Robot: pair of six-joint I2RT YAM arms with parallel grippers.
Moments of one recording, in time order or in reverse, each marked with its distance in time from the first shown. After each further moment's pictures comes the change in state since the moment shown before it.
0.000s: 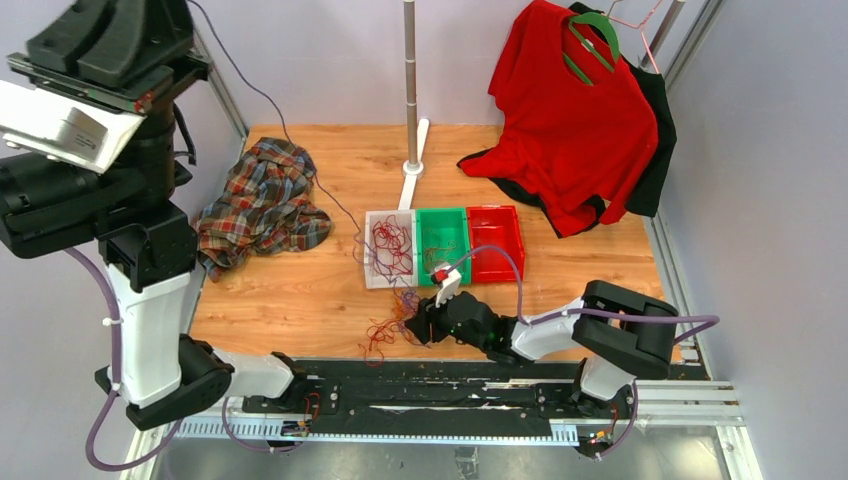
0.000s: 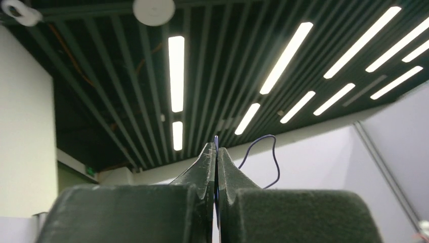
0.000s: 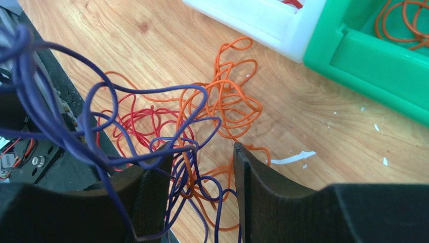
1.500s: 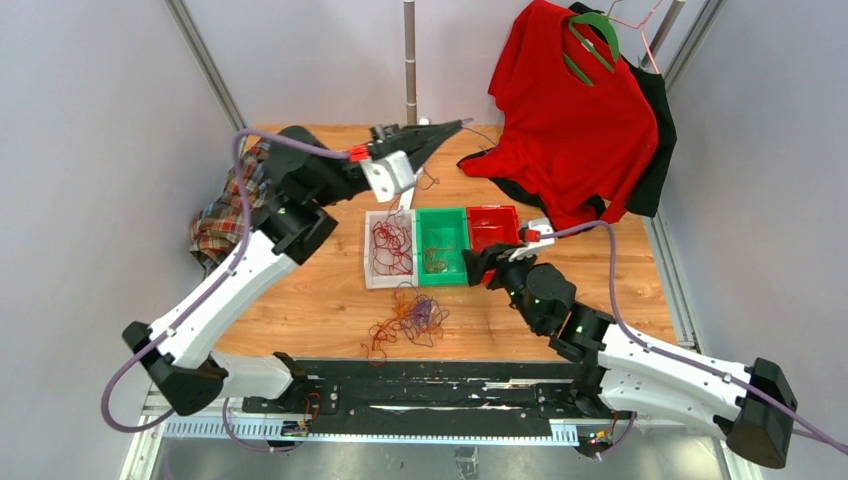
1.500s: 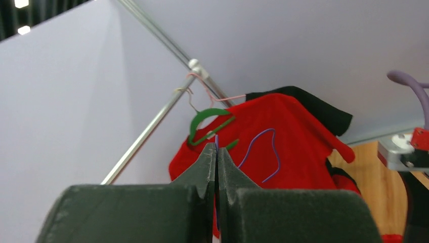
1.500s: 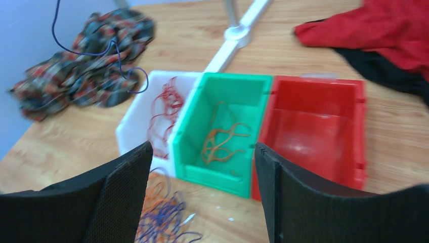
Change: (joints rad) left arm -0.097 -0.066 -0.779 0.035 0.414 0.091; right arm -0.144 -0.746 0.069 -0.509 0.381 -0.185
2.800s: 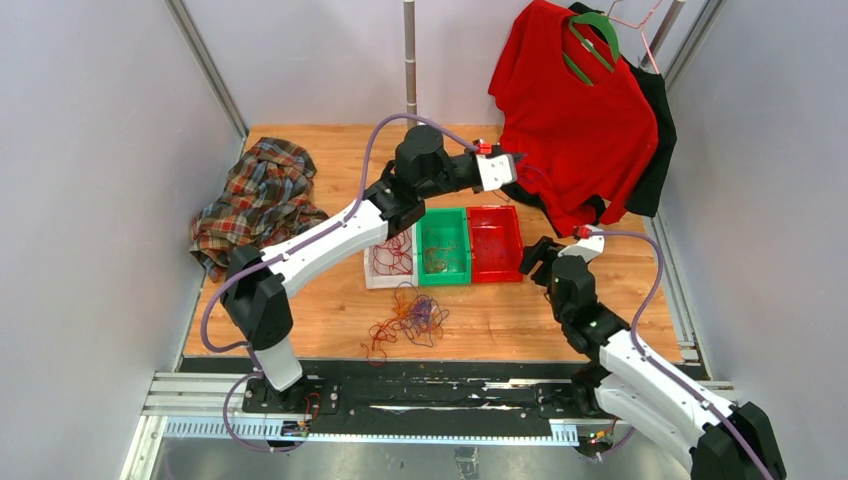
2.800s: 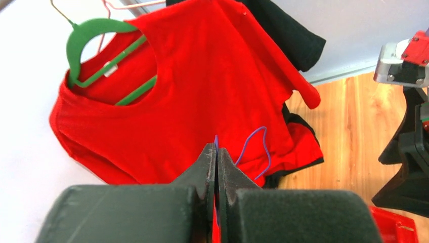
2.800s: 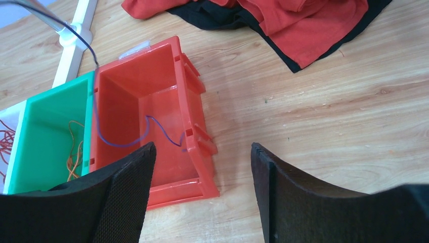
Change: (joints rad) left arm -0.092 0.483 0.083 0.035 -0.100 0.048; right arm -0.504 -0.077 -0.198 -0.118 -0.031 0.177
